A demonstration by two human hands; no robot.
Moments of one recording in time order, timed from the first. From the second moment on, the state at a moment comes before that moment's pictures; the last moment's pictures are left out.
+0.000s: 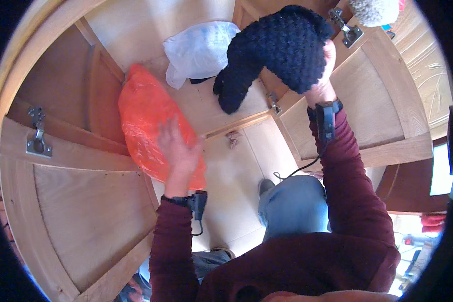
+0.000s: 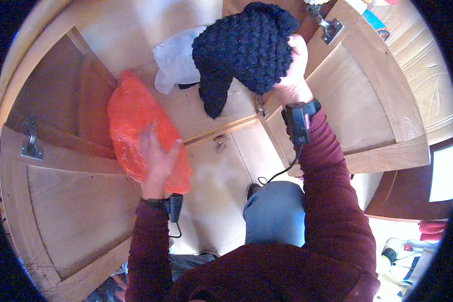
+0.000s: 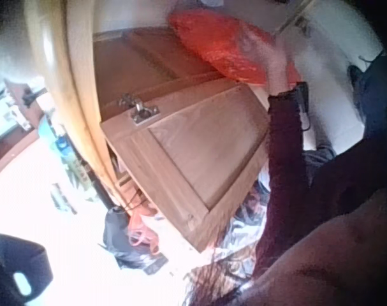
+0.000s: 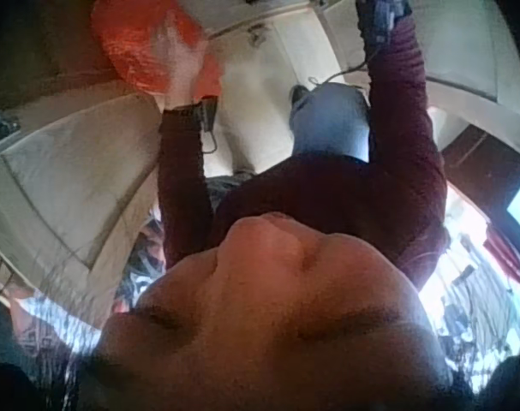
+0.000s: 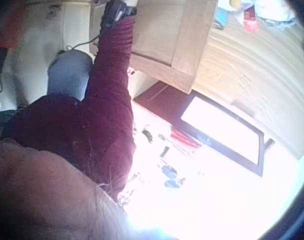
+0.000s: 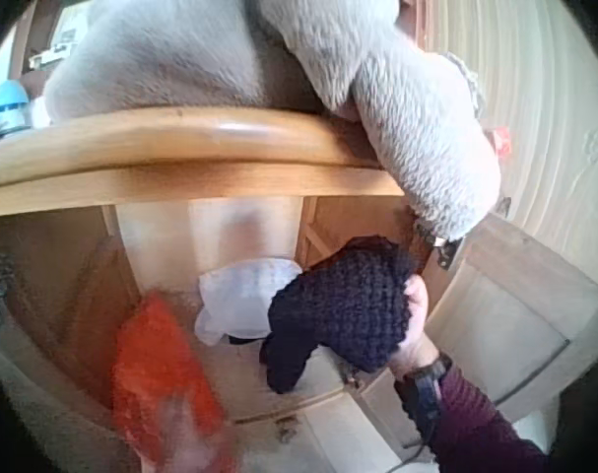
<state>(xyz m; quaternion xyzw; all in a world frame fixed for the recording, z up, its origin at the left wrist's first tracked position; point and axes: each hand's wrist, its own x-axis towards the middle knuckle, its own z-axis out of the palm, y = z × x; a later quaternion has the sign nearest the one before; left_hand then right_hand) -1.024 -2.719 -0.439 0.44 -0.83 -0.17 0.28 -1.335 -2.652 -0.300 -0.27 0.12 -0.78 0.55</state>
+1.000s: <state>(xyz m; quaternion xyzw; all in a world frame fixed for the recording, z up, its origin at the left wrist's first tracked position) -0.988 -2.738 -0.333 0.12 -0.23 -0.93 0.26 -1.293 -2.607 -0.184 -0.36 0.38 -0.63 0.57</state>
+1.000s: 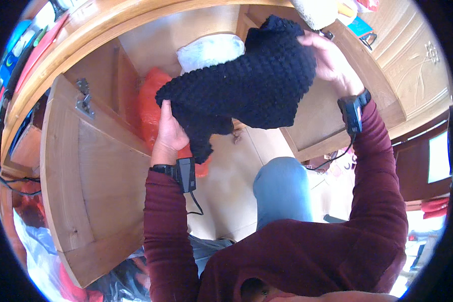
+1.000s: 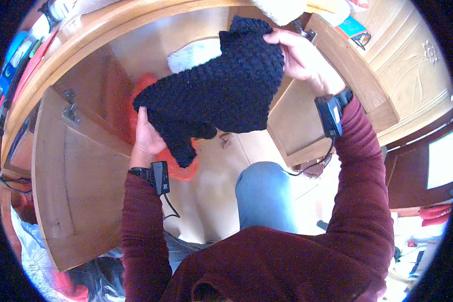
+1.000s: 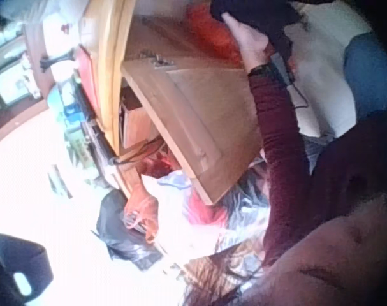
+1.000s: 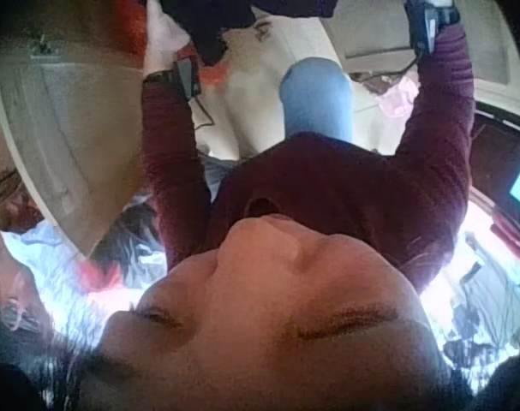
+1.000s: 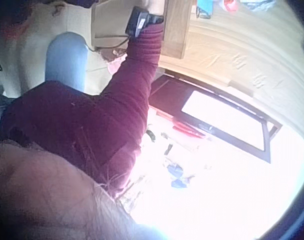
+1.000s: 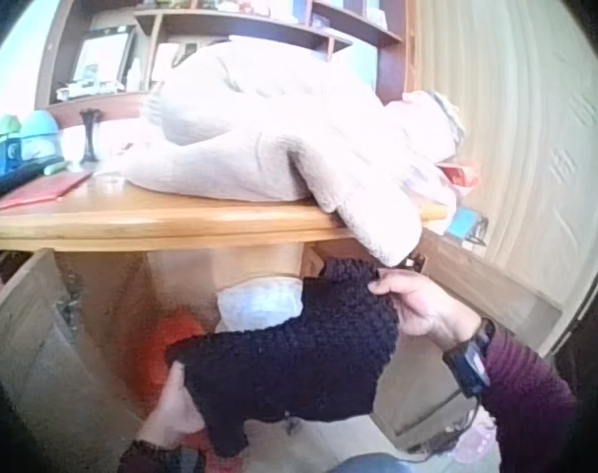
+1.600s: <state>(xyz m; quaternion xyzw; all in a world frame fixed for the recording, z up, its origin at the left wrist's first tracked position) -0.983 -2.724 -0.332 0.13 -0.16 -0.92 0.34 -1.235 -2.609 -0.203 -0.44 0.40 -0.53 0.61</state>
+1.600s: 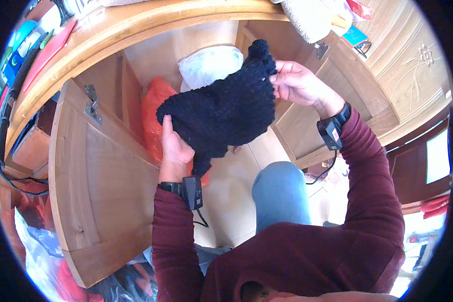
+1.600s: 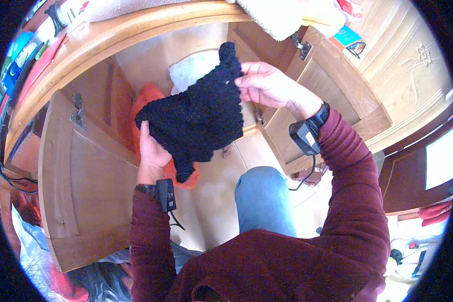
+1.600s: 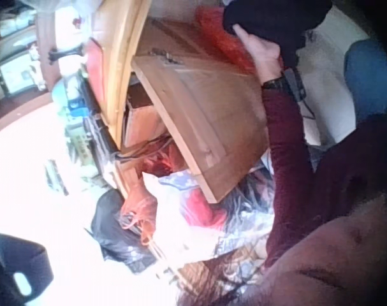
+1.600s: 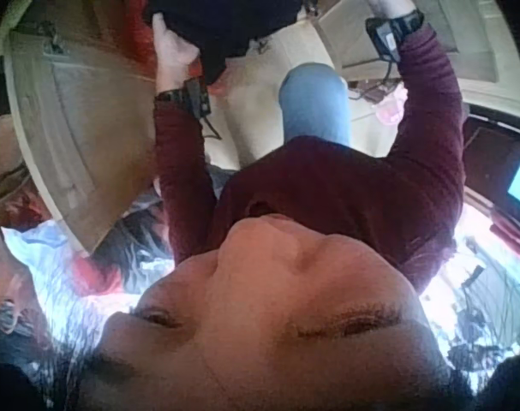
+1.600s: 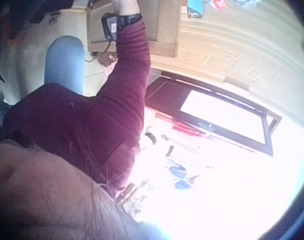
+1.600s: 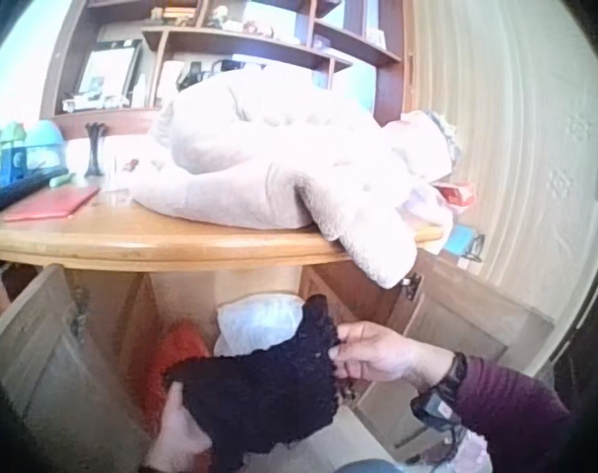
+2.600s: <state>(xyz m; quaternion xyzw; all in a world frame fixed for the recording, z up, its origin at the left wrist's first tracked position) -1.001 -2.687 -0.280 0.16 -0.39 -0.80 0.43 -1.171 -2.640 -0.227 -0.58 0.54 -0.39 0.48</state>
